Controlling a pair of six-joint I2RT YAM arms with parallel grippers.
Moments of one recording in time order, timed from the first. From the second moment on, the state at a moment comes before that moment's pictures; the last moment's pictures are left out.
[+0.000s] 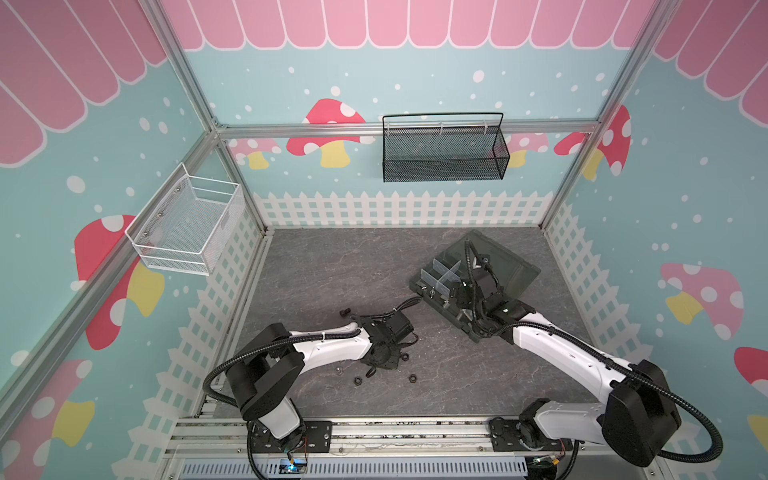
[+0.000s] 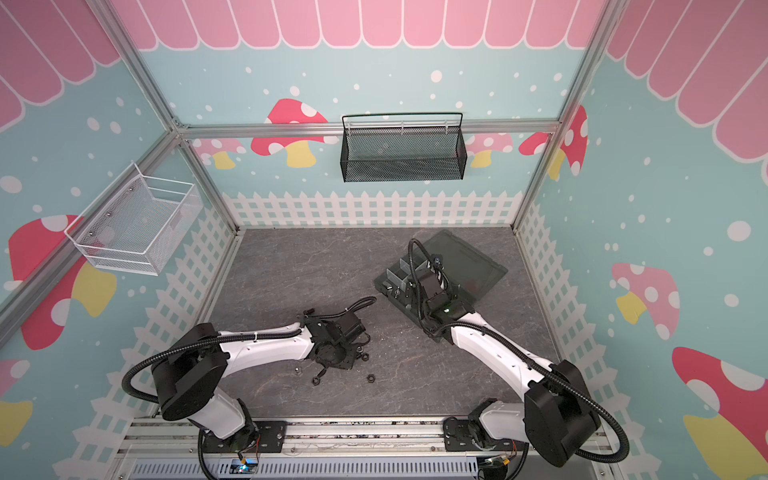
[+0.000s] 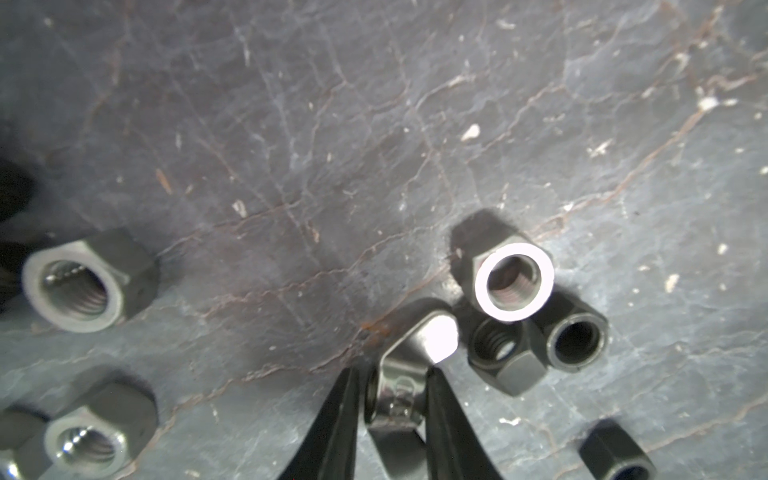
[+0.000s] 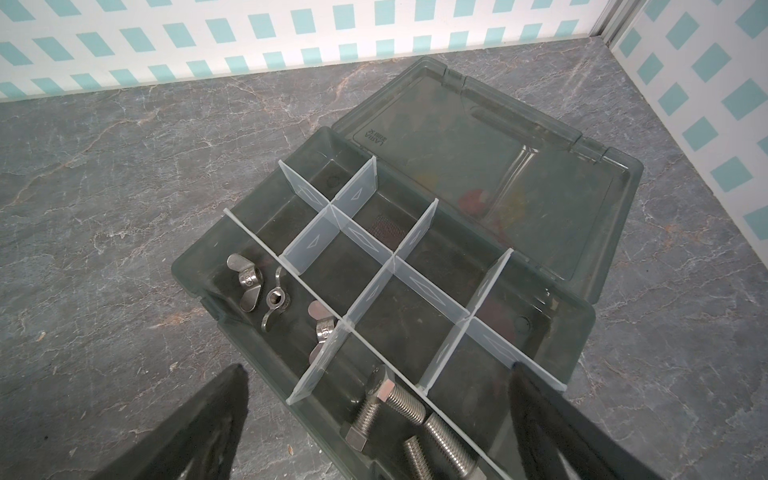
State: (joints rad) left arm -0.90 1.64 0.91 -0.65 -0.07 -0.72; right arm 0.57 1.29 0.88 -0.34 0.51 0.48
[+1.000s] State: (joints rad) left arm -0.85 1.65 1.19 -0.65 -0.24 -0.62; right arm 0.57 1.16 0.83 -0.34 0.52 0.51
